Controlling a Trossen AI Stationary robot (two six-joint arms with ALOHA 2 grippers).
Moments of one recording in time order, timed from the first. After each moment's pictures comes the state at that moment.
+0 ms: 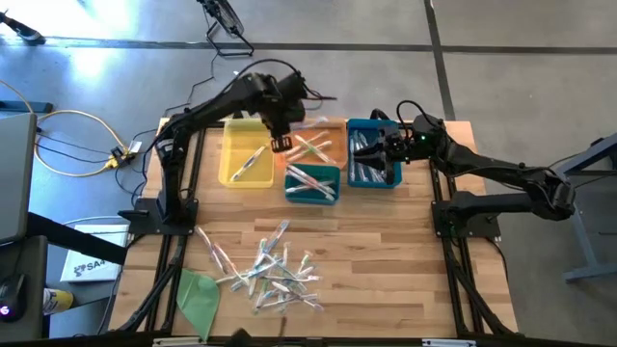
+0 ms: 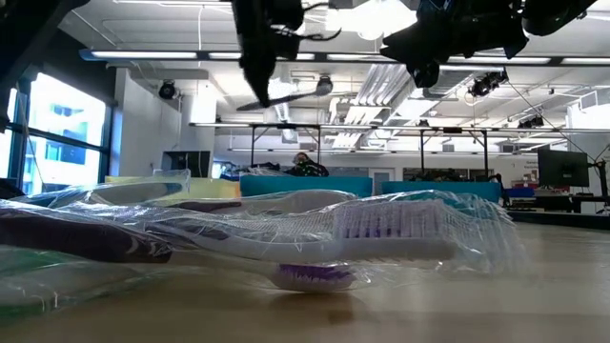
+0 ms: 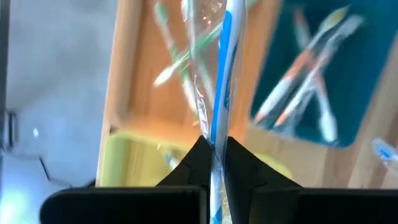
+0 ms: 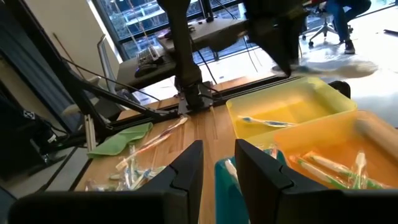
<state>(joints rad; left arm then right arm) 0.51 1.90 2.08 -1.39 -0.08 0.31 -0.54 1.03 0.68 0.18 -0.58 0.21</state>
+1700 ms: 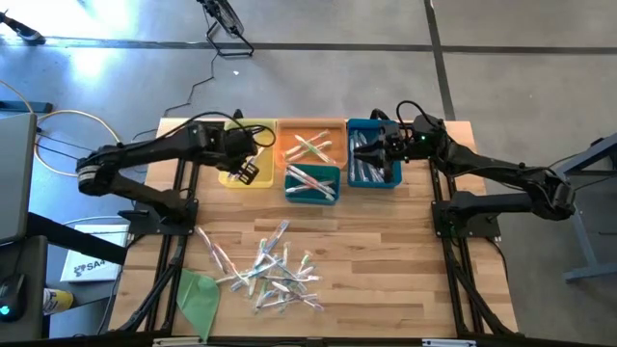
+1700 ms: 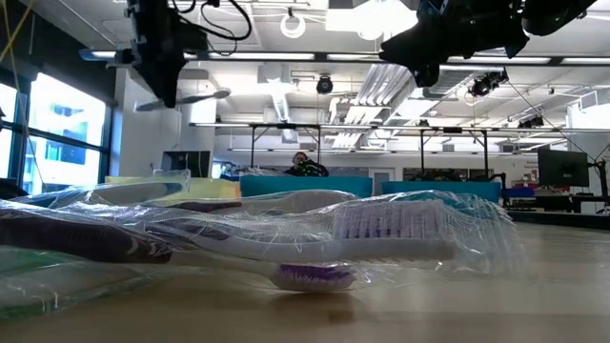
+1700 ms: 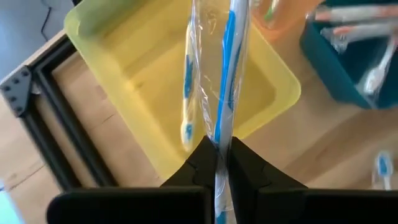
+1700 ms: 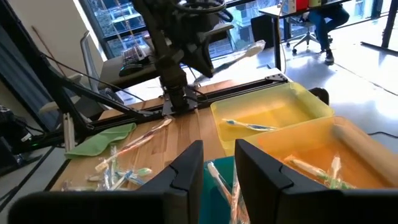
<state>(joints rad) 0.29 1.24 1.23 -1.24 -0.36 -0.63 -0.54 1.03 0.68 0.18 -0.52 0.15</state>
